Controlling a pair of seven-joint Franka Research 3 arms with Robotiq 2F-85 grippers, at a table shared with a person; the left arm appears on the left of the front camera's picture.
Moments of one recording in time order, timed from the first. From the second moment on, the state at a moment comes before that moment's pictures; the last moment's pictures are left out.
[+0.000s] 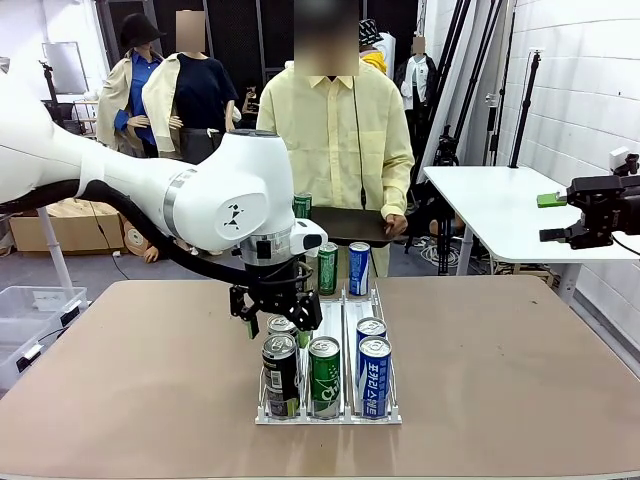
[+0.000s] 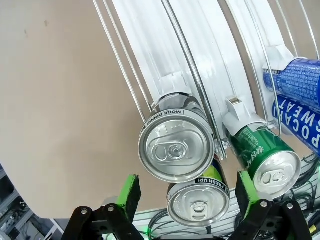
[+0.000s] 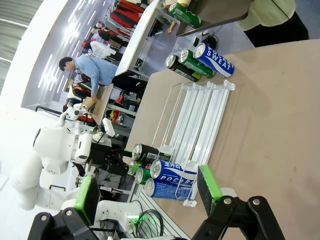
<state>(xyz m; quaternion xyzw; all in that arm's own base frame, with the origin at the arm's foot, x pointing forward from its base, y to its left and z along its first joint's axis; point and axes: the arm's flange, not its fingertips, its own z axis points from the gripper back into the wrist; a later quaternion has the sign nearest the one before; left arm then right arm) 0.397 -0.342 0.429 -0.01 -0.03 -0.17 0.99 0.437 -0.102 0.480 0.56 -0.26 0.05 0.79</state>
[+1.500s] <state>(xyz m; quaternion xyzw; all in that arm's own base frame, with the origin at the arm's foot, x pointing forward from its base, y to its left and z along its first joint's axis) 0.392 -0.347 0.413 0.00 0.00 -0.14 0.99 0.437 -0.102 0.480 0.56 -0.26 0.05 0.79</state>
